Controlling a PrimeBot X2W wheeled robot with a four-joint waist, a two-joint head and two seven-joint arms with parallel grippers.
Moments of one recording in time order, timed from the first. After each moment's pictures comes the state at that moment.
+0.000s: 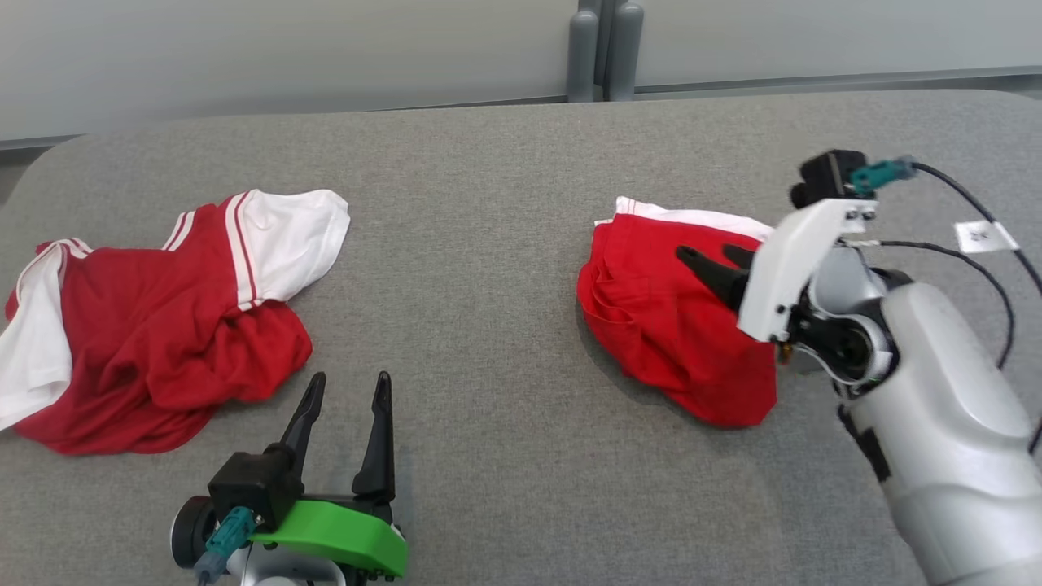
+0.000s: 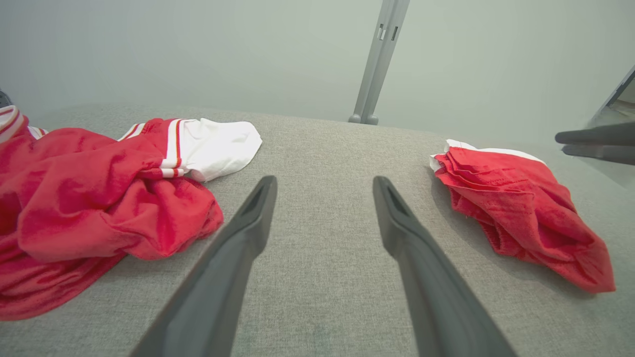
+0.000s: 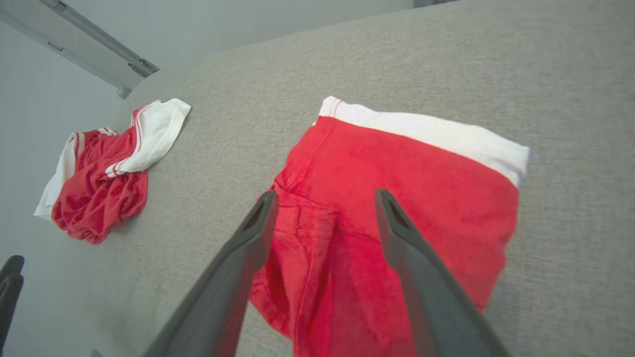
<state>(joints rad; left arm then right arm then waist) -0.11 0.32 -0.57 0.06 -0.61 0.27 -0.26 -0.63 -0.14 0.19 0.45 0.65 0.13 0.62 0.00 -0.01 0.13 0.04</state>
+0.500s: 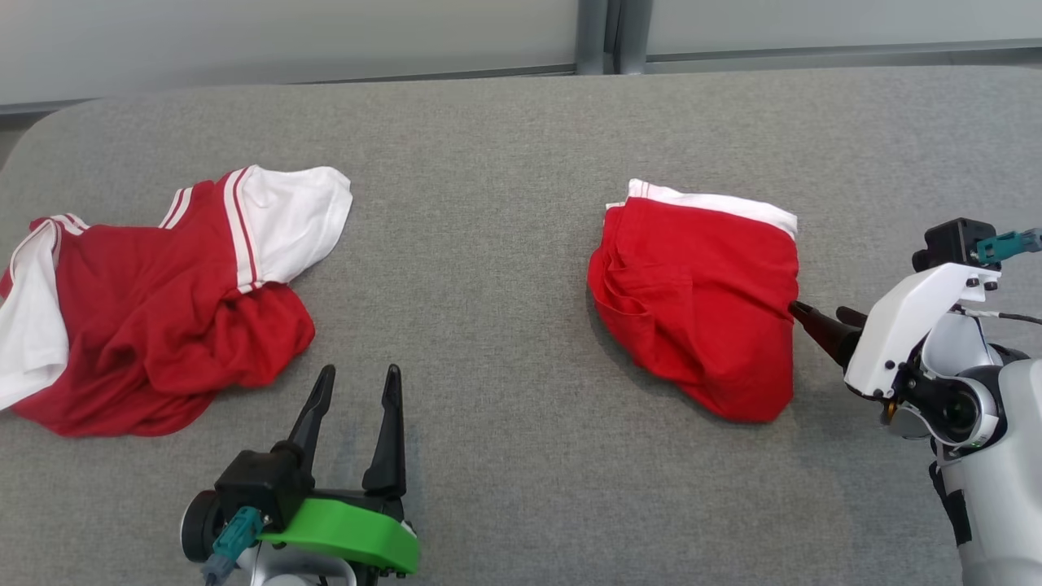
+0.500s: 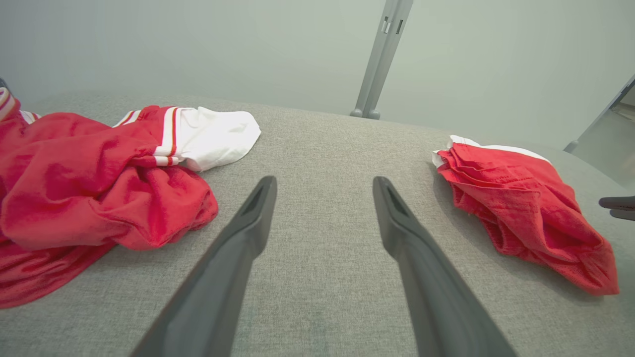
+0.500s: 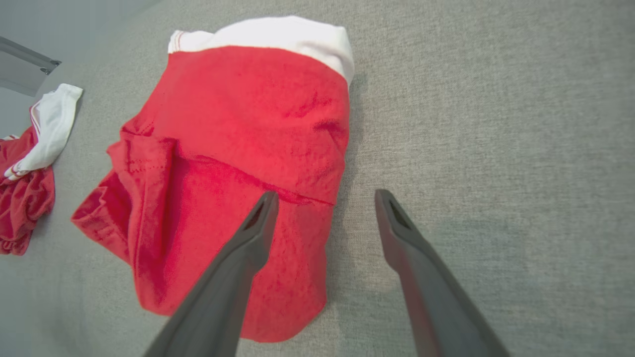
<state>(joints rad) -0.10 0.31 -0.56 0.02 -0.60 0.28 -0.26 -0.39 -0.22 -0.04 0.26 0.58 0.13 0.74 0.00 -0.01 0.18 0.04</state>
